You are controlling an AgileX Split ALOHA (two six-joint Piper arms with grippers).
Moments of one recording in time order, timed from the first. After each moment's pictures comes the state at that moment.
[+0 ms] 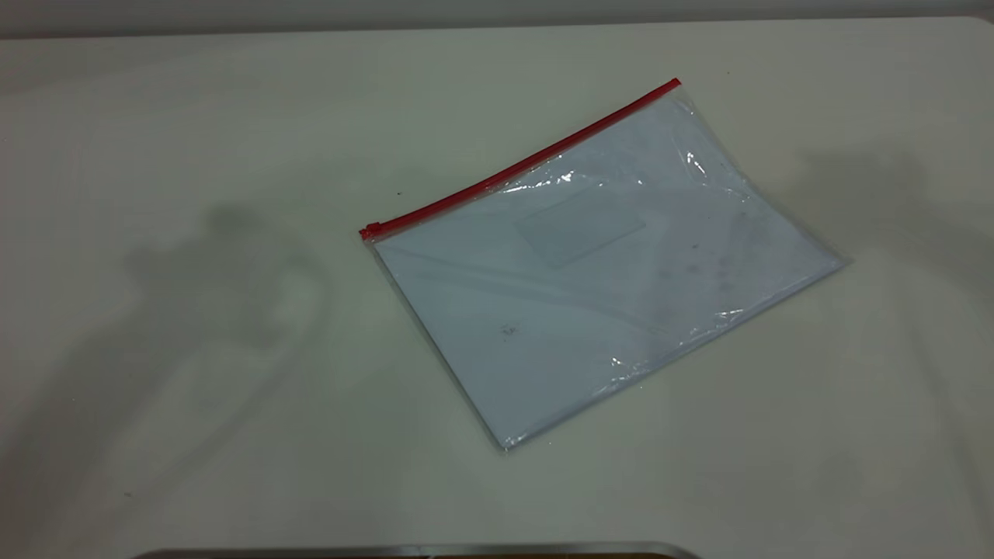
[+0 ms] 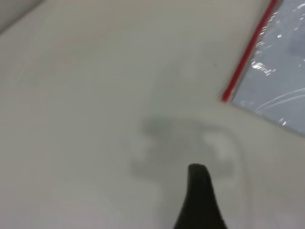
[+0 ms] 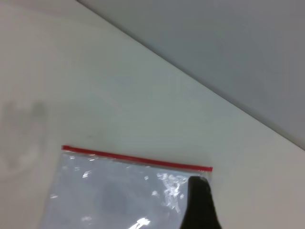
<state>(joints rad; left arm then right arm) -0.31 1.48 -1.40 -0.02 0.92 0.29 -0.09 1.63 -1.79 0.66 1.15 -0.81</state>
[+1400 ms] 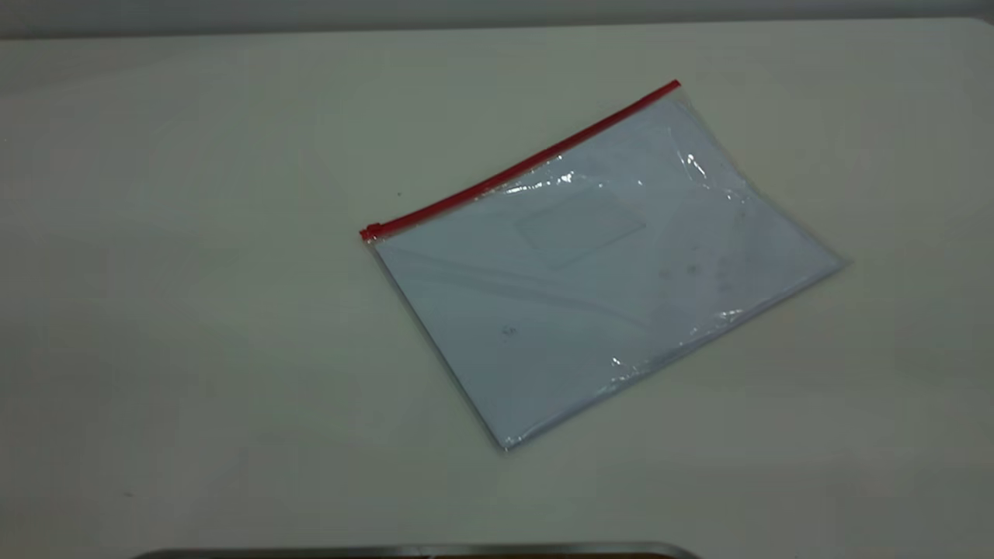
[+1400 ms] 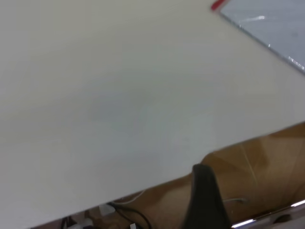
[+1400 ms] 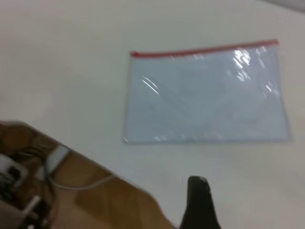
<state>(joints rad) -0.31 0.25 -0.61 0.01 1.17 0.01 -0.09 0.19 -0.61 0.52 1.24 -0.52</state>
